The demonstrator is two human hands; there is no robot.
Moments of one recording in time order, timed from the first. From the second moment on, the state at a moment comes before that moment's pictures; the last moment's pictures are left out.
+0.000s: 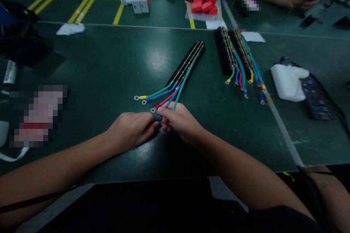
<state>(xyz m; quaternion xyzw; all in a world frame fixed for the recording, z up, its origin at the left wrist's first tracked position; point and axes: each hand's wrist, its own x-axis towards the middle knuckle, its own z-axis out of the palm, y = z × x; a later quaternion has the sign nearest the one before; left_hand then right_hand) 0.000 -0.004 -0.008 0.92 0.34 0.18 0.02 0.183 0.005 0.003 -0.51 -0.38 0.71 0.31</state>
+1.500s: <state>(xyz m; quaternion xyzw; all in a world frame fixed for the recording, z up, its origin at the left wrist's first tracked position) 0.001 -0.004 -0.007 0.92 0.34 0.18 0.04 0.183 0.005 0.002 -0.50 -0.38 0.71 0.32</state>
